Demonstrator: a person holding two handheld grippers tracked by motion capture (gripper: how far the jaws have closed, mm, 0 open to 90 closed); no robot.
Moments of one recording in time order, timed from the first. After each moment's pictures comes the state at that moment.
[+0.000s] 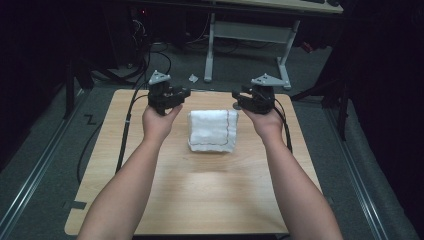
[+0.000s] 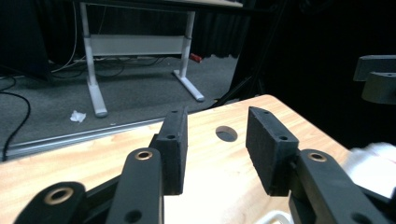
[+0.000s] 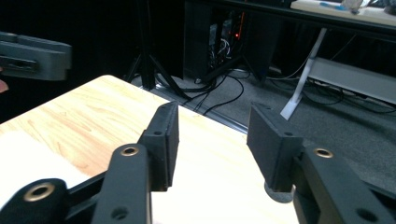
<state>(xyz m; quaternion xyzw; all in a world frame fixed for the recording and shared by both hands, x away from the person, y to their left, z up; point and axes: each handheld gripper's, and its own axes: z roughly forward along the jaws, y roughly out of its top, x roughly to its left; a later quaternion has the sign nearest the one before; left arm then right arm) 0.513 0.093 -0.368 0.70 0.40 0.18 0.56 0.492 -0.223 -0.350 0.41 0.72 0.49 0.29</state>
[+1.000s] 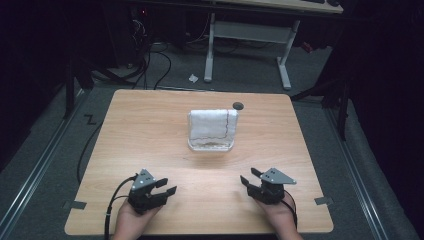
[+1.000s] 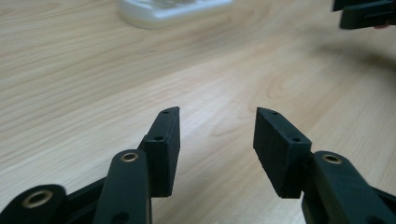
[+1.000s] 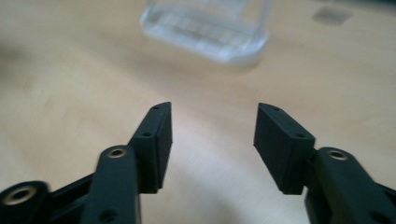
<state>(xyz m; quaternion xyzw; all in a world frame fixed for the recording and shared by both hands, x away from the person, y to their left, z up) 0.315 0.130 -0.517 0.80 0.36 0.11 0.46 0.311 -0.254 -0.521 0.42 0.76 0.43 0.24</state>
